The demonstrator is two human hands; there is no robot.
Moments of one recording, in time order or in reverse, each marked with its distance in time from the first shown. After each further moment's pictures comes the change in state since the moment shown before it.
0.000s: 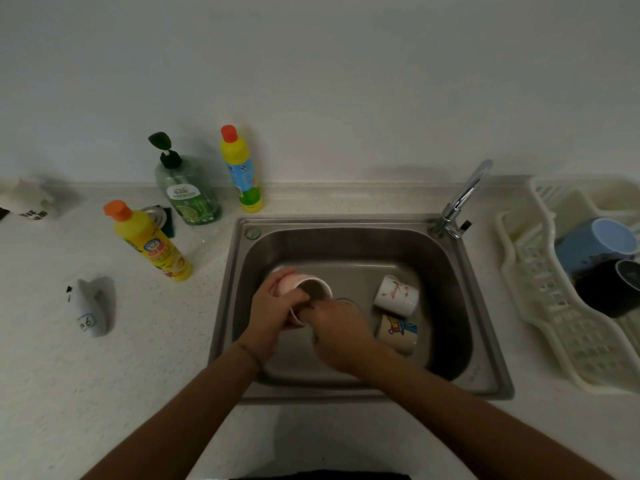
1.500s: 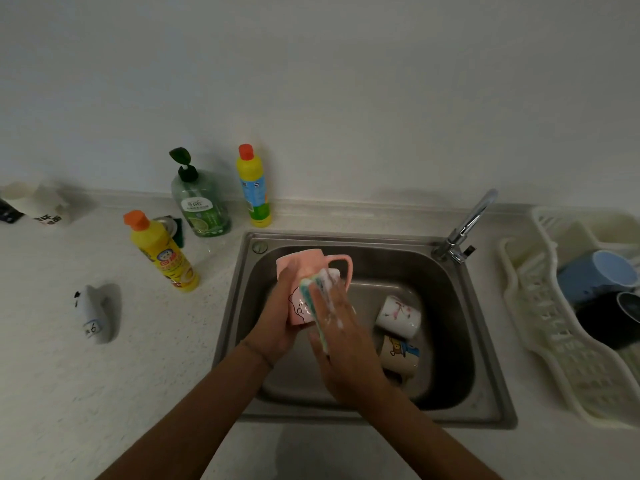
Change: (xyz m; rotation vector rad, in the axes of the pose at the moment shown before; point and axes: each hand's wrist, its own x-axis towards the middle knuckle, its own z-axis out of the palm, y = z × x) left_hand 0.000 0.033 0.006 -0.294 -0.225 -0.092; right_hand -0.018 -0.012 -0.003 0.148 0.308 0.021
